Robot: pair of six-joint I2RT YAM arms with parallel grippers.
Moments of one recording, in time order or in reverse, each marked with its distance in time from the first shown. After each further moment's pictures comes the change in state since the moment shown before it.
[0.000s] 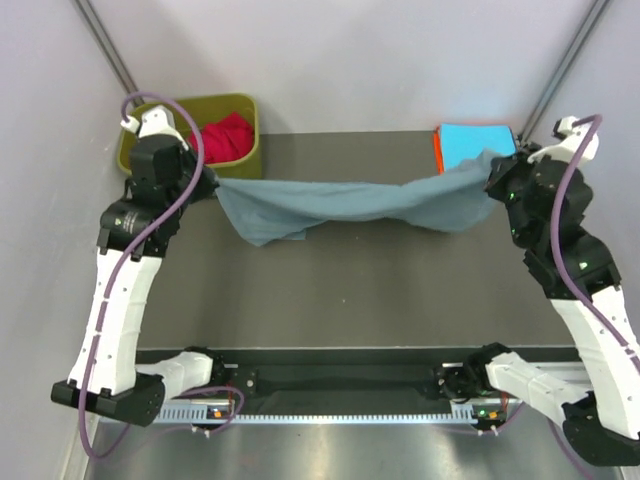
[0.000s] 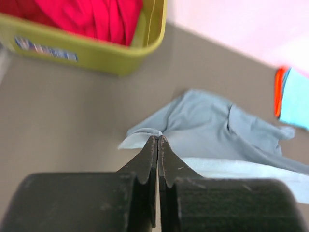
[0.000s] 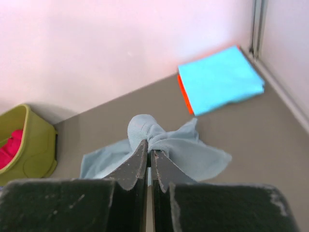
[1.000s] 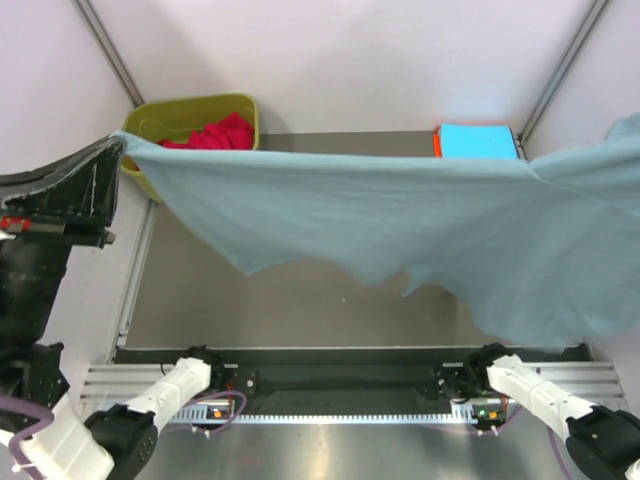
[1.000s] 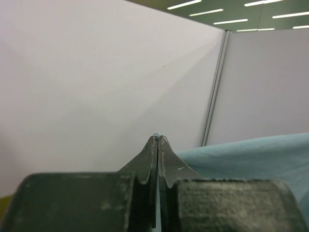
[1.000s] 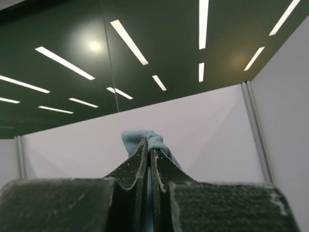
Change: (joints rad) left arm 0.000 -0.204 0.544 0.257 0.427 0.207; right arm -0.011 -0.075 0.729 0.379 -0.313 -0.518
